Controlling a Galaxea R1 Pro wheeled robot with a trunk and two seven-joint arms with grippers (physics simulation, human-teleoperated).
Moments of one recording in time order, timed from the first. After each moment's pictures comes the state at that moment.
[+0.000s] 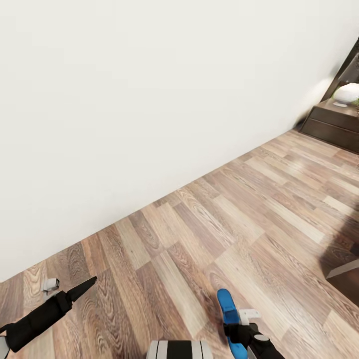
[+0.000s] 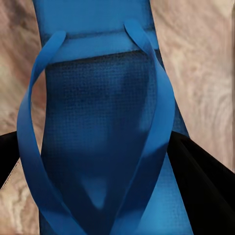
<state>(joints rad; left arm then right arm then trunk) -0.03 0.31 0.28 -1.36 0.84 0.65 -0.92 -0.40 0.01 0.00 -0.45 0.01 0.10 0.01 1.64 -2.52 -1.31</state>
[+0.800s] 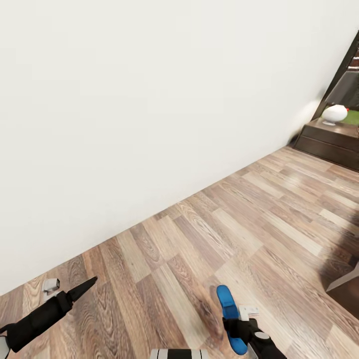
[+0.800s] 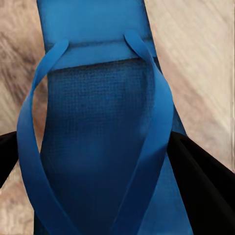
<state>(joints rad) -0.03 0.31 0.28 -1.36 0.84 0.64 -0.92 -0.40 0.01 0.00 -0.47 0.00 0.06 0.02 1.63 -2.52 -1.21</state>
